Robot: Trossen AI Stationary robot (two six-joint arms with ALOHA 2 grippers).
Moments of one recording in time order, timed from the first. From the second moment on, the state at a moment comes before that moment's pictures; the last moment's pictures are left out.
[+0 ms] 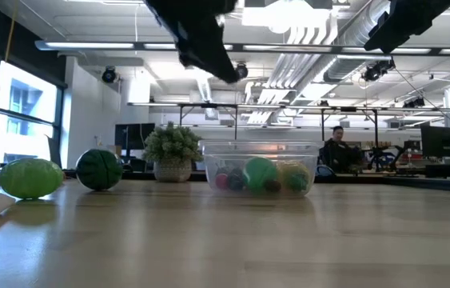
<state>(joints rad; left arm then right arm) 0.05 1.64 1.25 -0.42 -0.29 -0.06 -0.20 0.67 0.81 -0.77 -0.11 -0.09</state>
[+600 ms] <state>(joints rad) 0.10 1.88 1.27 -0.42 -0.15 -0.08 -0.20 0.67 0.81 -0.77 -0.11 -0.09</state>
